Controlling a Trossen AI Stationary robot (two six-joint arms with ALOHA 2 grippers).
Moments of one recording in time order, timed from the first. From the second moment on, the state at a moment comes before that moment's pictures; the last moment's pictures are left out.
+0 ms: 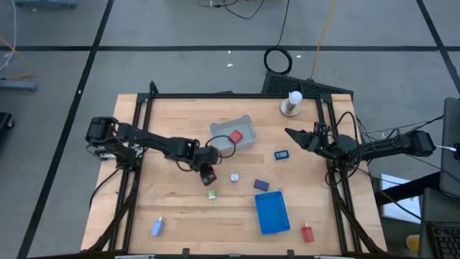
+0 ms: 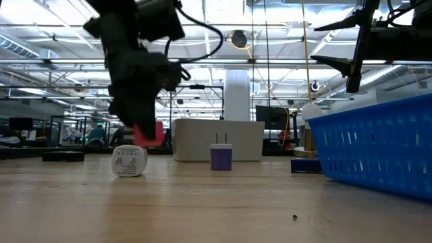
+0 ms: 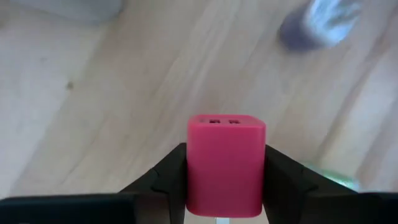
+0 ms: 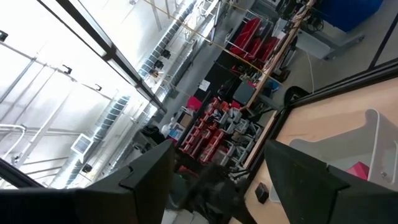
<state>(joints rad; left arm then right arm) -0.06 1.63 0.98 -0.51 0.06 -0.63 0.05 0.57 0.04 0.80 0.45 0.95</state>
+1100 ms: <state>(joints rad) 0.33 1.55 1.18 -0.58 -0.02 -0.35 0.05 0.59 0.04 0.82 0.44 0.93</state>
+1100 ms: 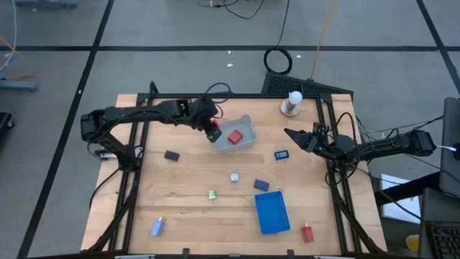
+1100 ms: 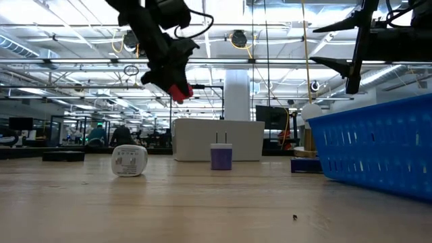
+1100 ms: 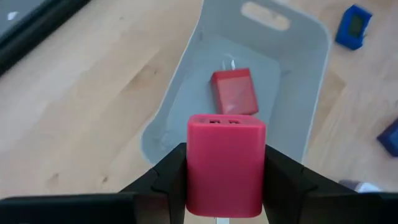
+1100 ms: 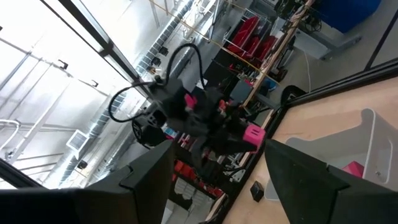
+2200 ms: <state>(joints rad) 0.31 1.72 1.18 -0.43 0.18 -0.49 0.05 0.59 0.04 0.84 0.44 0.95</state>
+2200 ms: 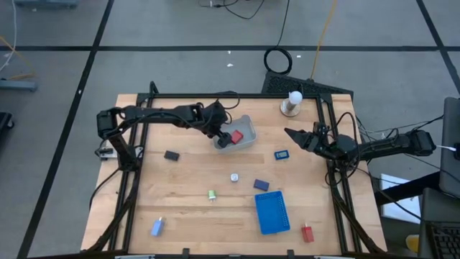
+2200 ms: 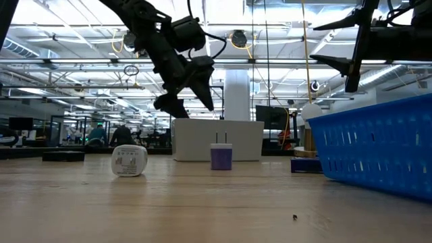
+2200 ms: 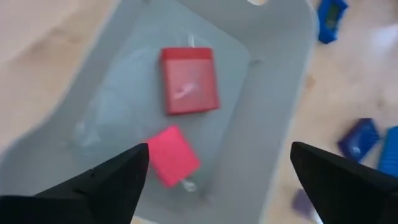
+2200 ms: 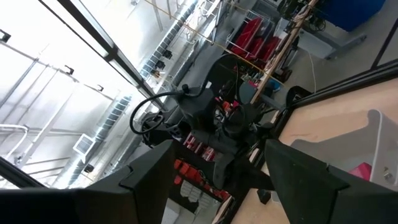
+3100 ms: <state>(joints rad) 0.23 1.44 1.19 0.09 0.38 -0.25 0.05 0.60 0.04 0.86 0.44 0.96</state>
